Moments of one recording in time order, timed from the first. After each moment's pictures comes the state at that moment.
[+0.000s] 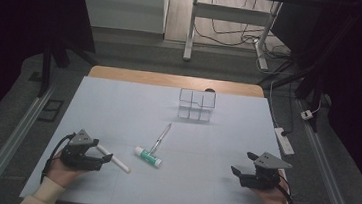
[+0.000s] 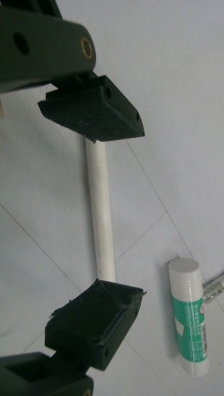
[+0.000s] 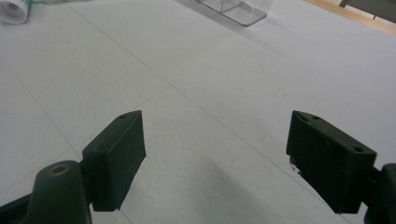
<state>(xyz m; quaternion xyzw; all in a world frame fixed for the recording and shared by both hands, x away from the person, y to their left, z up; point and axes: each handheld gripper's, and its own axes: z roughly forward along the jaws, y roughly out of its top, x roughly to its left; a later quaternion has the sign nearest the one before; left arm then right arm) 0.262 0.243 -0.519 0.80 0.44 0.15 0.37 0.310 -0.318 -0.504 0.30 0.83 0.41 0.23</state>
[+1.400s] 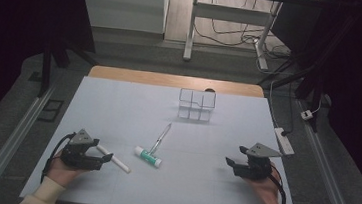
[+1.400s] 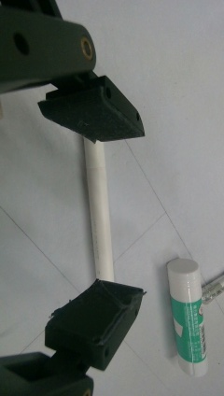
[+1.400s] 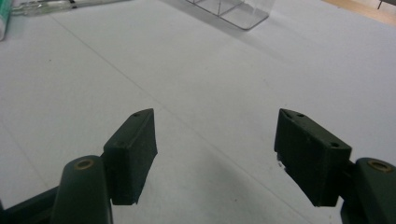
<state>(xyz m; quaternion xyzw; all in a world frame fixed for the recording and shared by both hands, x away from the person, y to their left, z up) 0.264 0.243 -0.519 0.80 0.44 0.14 0.37 0.336 -0.297 -0.503 0.32 0.83 0.40 0.22</state>
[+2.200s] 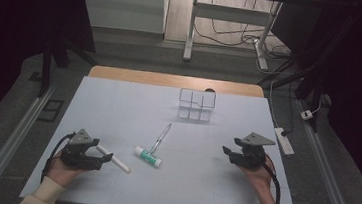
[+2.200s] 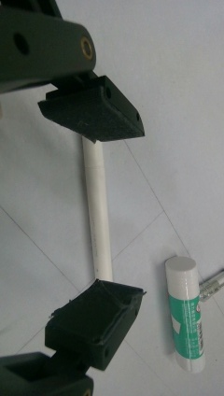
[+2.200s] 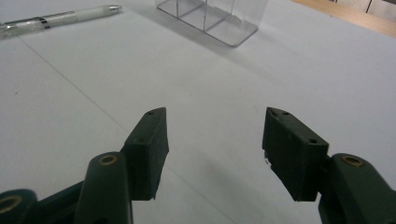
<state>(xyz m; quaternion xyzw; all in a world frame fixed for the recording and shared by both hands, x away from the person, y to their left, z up) 0.263 0.243 -0.518 0.80 0.44 0.14 0.38 0.365 -0.278 -0.499 0.34 0.82 0.40 0.22</state>
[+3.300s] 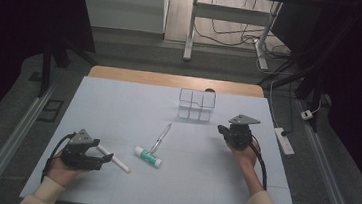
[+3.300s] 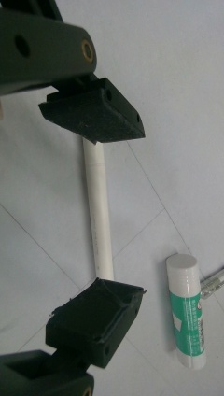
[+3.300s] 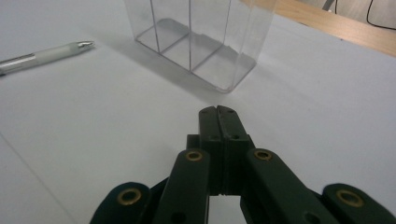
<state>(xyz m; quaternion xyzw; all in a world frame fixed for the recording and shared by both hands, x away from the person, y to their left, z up) 0.264 0.244 -0.518 0.80 0.44 0.14 0.38 0.423 -0.242 -0.498 0.36 0.82 0.40 0.21</state>
